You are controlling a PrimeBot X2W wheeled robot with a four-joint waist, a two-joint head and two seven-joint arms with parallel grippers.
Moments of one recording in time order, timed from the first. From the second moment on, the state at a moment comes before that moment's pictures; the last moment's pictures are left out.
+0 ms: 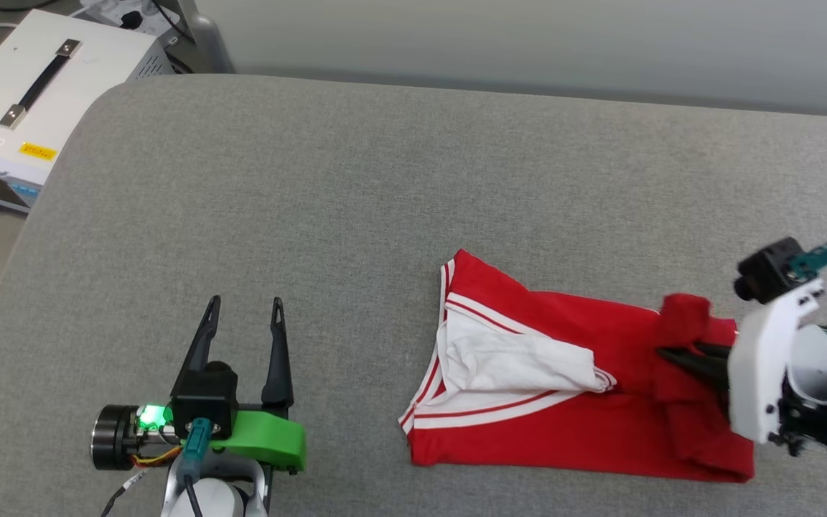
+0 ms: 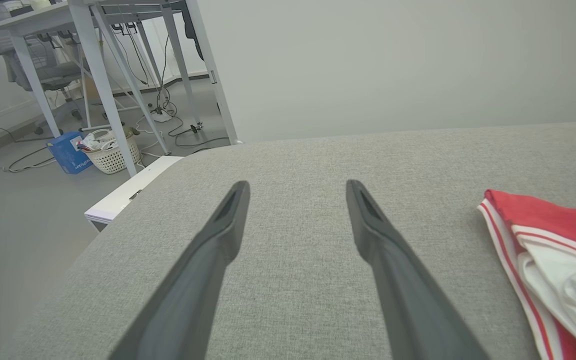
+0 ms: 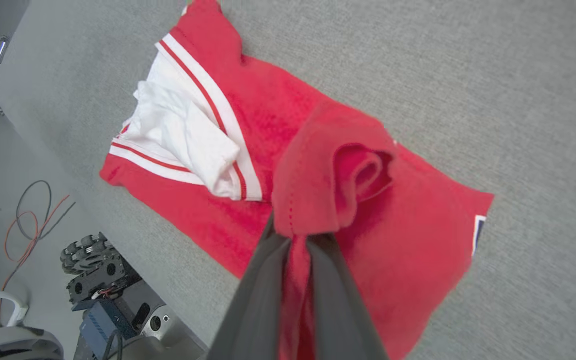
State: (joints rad) left arm -0.09 0.20 -0.27 0.10 -0.14 0.21 -0.26; right arm -0.27 -0.65 0.40 -0.06 0.94 0.13 0.74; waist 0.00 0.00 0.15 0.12
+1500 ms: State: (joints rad) left arm -0.09 0.13 -0.16 0.11 -0.06 0.13 -0.26; right arm -0.46 -0.44 0.37 0.25 0.46 0.13 -0.11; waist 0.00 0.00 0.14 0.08
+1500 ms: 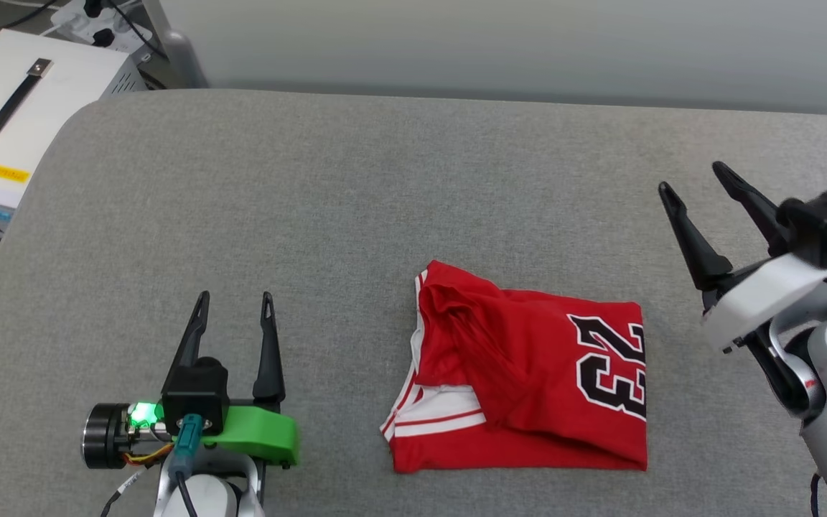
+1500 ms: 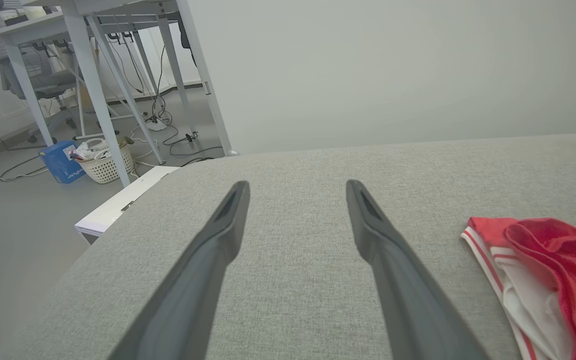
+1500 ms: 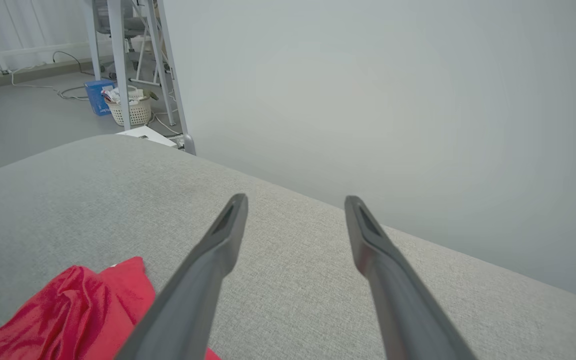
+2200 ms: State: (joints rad) left arm 0.01 0.14 -0.15 0.10 -0.06 0.11 -0.26; right arm 0.05 -0.12 0.01 0.02 0.26 0.13 -0.23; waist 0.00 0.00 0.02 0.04
